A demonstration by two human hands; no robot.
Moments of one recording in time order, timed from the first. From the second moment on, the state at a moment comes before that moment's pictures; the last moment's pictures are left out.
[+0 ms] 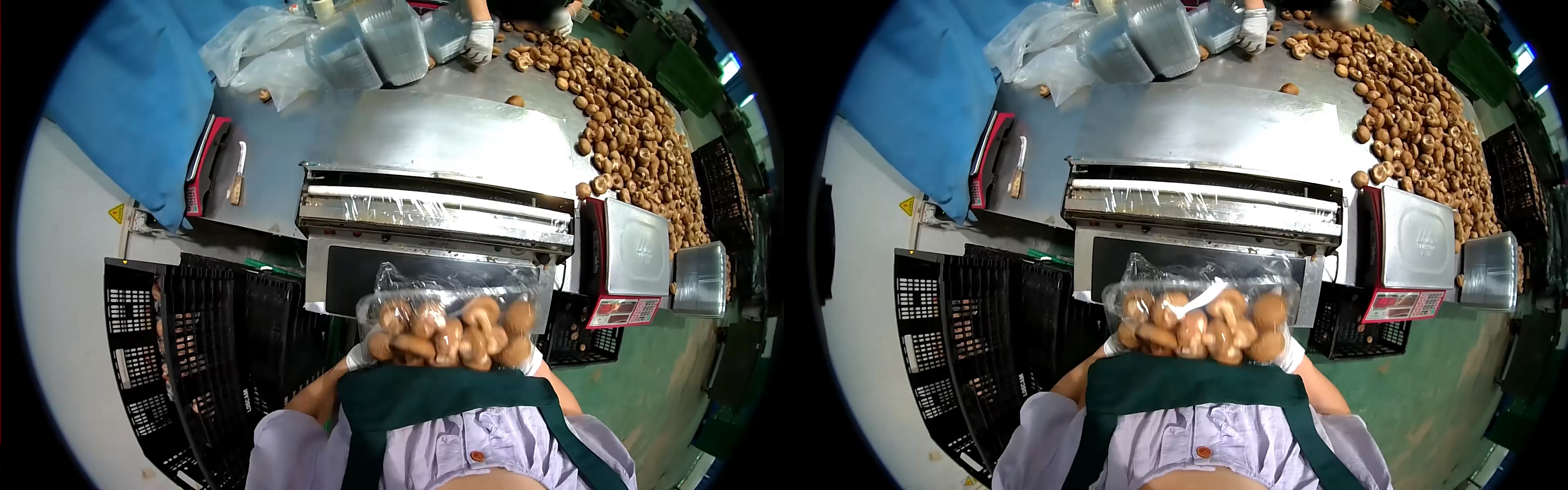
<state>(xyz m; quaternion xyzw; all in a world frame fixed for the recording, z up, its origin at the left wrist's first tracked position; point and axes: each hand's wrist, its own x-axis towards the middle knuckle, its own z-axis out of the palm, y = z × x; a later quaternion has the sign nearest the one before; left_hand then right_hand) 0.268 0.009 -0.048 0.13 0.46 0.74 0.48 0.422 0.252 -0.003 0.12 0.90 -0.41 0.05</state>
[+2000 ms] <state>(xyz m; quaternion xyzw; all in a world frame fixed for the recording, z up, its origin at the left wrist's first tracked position) 0.294 -0.393 0.199 -0.35 0.56 0.68 -0.31 0.265 0.226 0.012 0.09 0.75 -0.64 0.16</state>
